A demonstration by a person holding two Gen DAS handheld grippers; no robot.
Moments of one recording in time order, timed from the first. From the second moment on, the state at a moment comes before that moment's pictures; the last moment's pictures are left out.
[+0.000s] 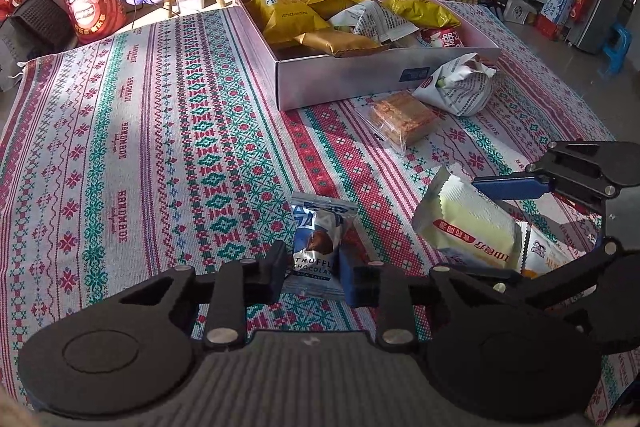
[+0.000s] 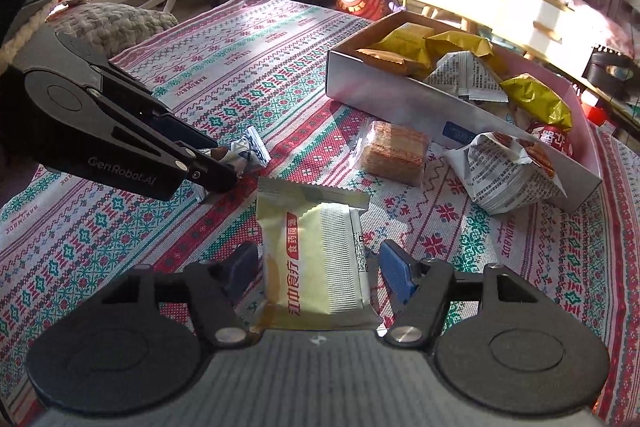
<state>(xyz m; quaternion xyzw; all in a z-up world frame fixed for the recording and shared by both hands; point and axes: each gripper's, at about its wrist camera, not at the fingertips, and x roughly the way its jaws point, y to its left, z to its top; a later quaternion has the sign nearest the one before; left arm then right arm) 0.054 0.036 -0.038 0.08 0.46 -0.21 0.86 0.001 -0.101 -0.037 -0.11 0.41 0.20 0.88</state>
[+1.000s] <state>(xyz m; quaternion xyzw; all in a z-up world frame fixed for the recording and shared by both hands) 0.054 0.036 -0.037 0.08 0.46 -0.20 0.86 0.005 -0.105 -0.029 -0.09 0.40 0.20 0.89</state>
